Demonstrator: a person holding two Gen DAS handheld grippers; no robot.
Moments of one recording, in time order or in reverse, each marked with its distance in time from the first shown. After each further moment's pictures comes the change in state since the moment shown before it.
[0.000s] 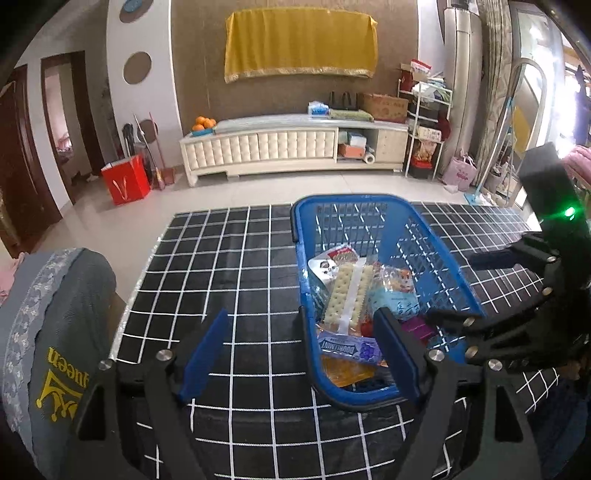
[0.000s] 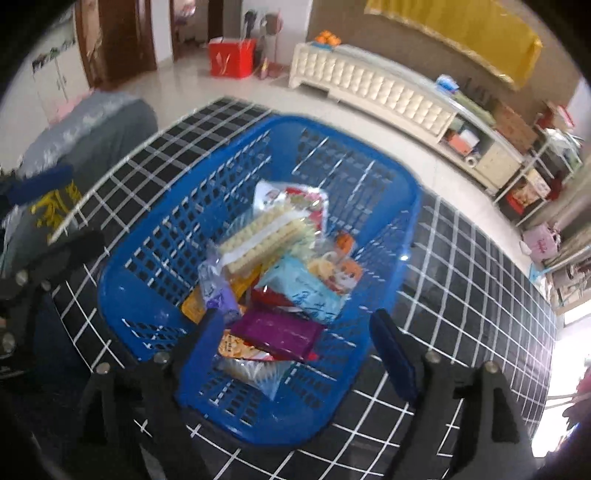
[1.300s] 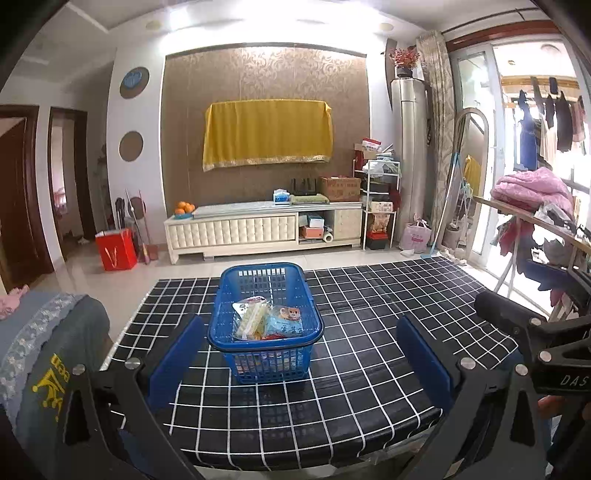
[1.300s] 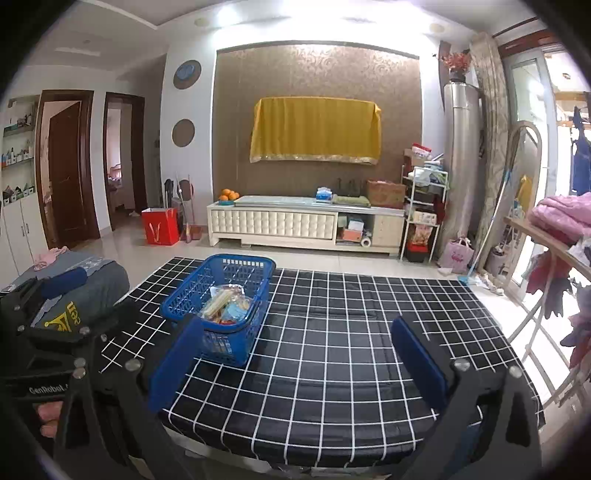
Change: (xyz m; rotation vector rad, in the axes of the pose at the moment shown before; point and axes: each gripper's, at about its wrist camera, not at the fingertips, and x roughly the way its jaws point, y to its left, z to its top) left arm -0.197 -0.120 -0.077 0.055 -0.352 -0.085; right arm -0.235 0.000 -0.197 0.315 -0.596 -0.233
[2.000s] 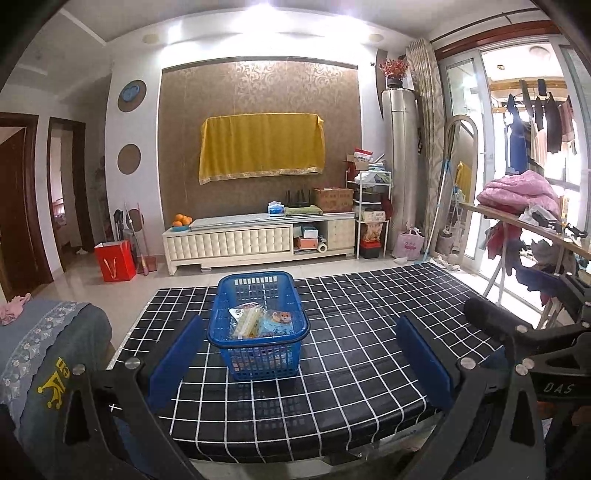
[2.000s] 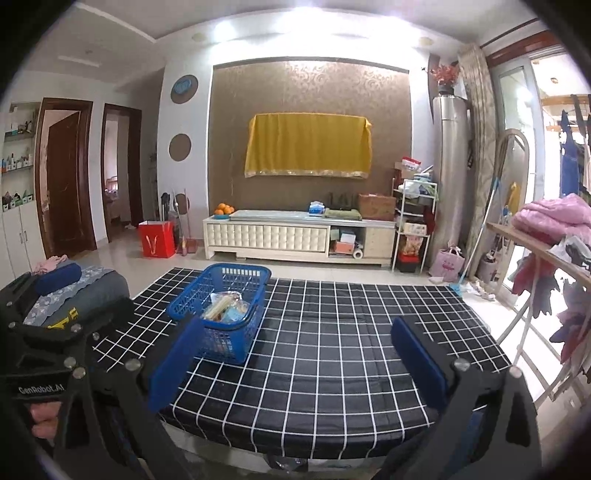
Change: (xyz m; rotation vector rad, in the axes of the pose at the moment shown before) left arm -0.045 -0.016 -0.005 0.006 -0.045 -0.017; right arm -0.037 0.002 -0.016 0.016 -0.047 -0.017
